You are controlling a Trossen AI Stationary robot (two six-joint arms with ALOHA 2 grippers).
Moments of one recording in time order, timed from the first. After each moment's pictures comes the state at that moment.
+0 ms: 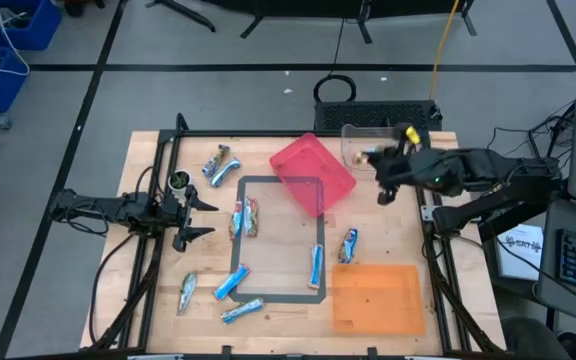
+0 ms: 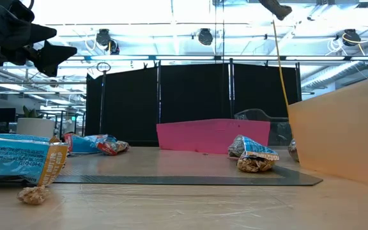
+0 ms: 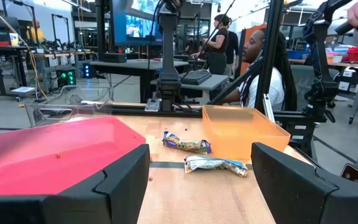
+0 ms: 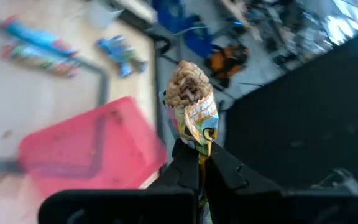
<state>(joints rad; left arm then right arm) -0.17 0.01 0.01 0.06 -0.08 -0.06 0.11 1.06 1.36 -0.80 0.68 -0.51</state>
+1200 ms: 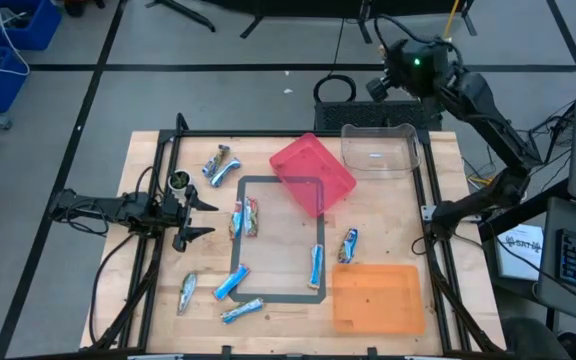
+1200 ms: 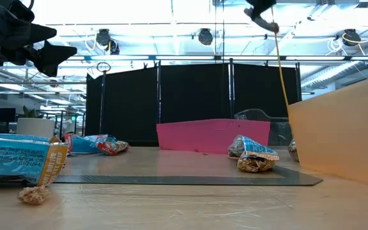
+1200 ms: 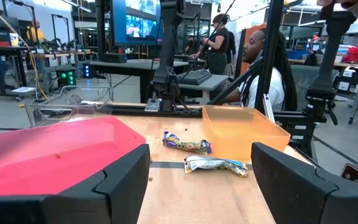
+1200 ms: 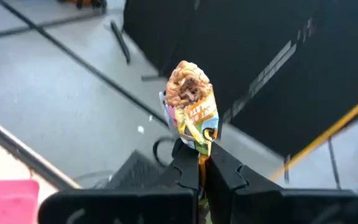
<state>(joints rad) -0.17 0.01 0.01 0.06 -0.08 -0.06 -0.67 1.43 1.91 -0.98 0.59 -0.15</state>
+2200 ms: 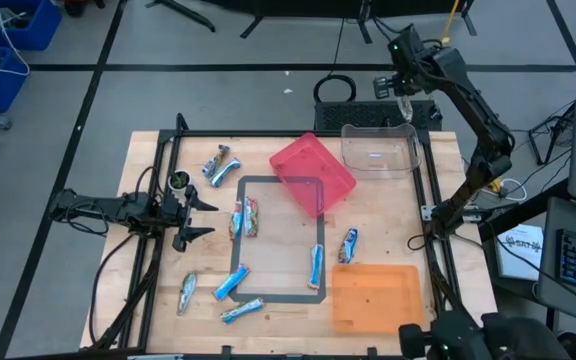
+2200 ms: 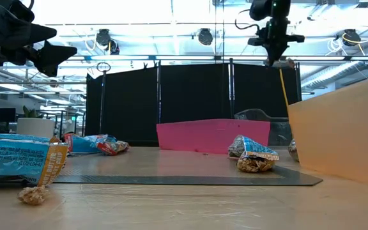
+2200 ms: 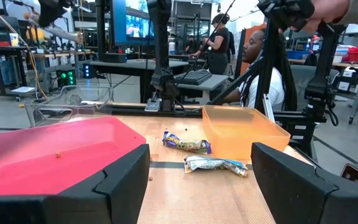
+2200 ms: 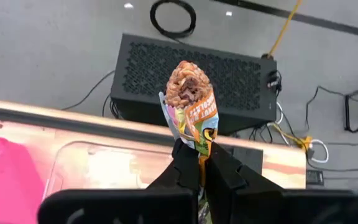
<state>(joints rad) -0.17 0.01 0.01 0.06 -0.08 -0.06 -0.99 1.65 1.91 -1.34 0.34 0.33</state>
